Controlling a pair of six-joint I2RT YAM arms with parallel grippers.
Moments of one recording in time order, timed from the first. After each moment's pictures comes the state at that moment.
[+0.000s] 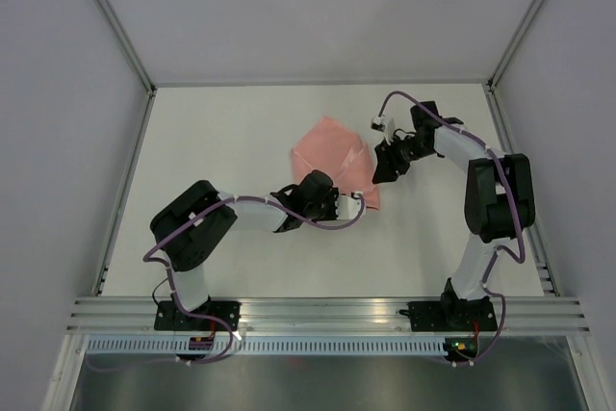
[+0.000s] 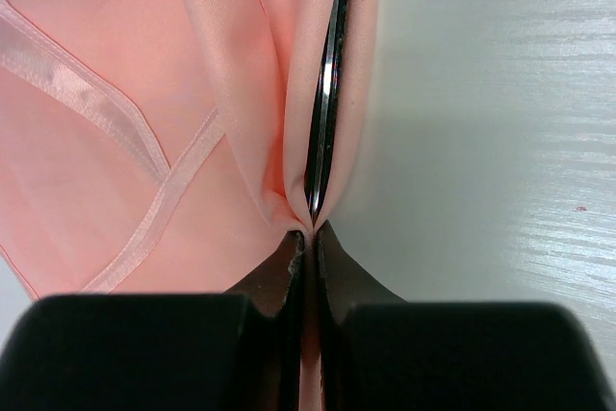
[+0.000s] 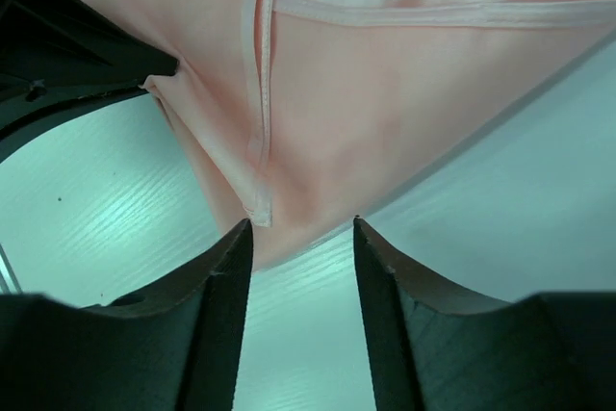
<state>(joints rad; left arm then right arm) -0.88 1.83 0.90 0.20 0.09 0.75 0.13 1.90 1.33 -0.71 -0.76 -0.63</state>
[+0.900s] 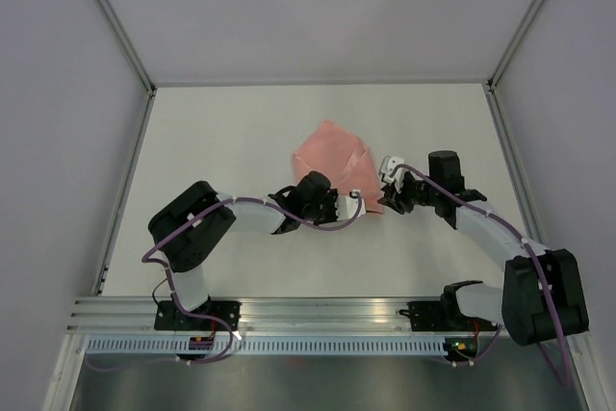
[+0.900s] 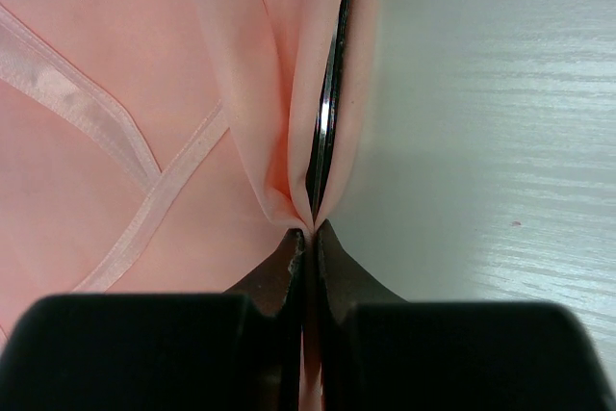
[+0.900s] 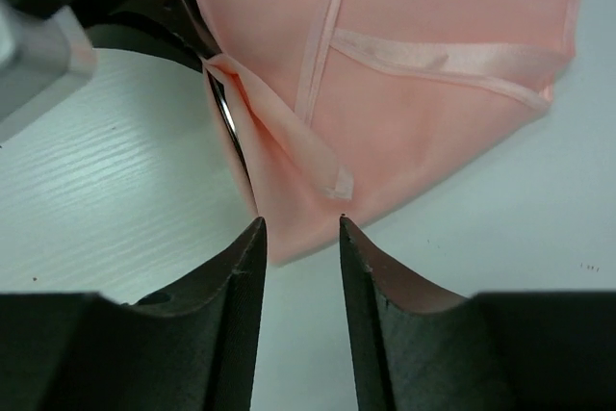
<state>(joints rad) -0.88 1.81 0.87 0.24 0.17 0.67 0.15 1.26 0.65 -0.16 -0.76 -0.75</state>
